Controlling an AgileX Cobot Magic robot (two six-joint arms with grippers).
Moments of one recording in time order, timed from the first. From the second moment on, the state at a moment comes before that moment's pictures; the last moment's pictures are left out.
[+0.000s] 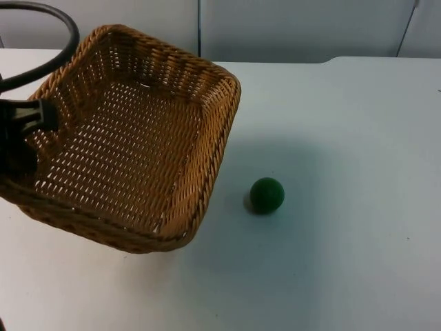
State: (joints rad) right arm -0.03 0.31 -0.52 0.15 1.09 -0.11; left arm -0.25 1.38 -0.54 -0.62 0.16 0.19
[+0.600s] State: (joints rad) right arm -0.03 1.15 -0.60 0.52 0.75 -0.42; left arm -0.25 1.38 -0.54 -0.62 0.16 0.21
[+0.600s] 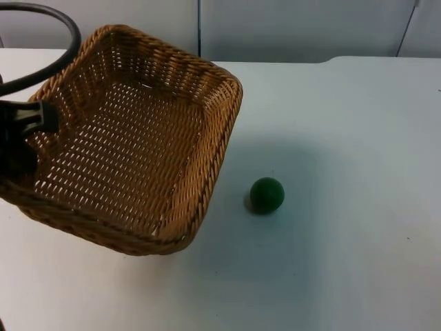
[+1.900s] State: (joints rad) right arm 0.55 1.76 -0.80 0.43 0.13 -0.86; left arm -0.25 1.38 -0.54 -0.62 0.15 0.21
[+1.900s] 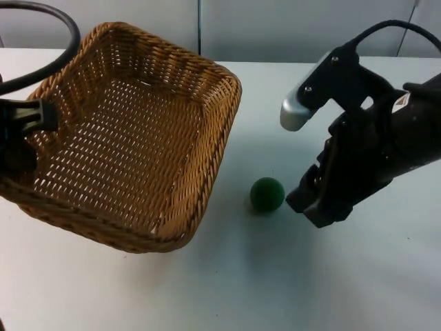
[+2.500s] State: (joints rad) right arm 0.56 1.95 -1.01 0.50 0.13 -0.86; left arm -0.25 1.38 -0.54 -0.62 0.15 0.21
